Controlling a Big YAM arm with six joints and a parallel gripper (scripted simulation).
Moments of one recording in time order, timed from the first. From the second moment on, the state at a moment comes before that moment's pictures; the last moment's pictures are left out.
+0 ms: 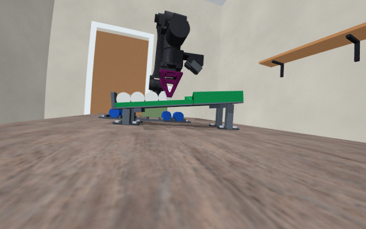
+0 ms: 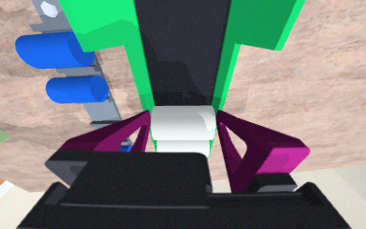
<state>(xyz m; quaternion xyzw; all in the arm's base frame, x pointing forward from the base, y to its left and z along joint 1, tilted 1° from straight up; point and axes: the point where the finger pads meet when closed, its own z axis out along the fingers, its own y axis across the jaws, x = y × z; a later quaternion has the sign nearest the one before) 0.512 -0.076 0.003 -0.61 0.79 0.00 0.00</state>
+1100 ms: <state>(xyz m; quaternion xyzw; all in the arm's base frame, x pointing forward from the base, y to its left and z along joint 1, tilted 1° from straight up) 0.514 -0.077 0.063 -0.61 0.80 0.00 0.01</state>
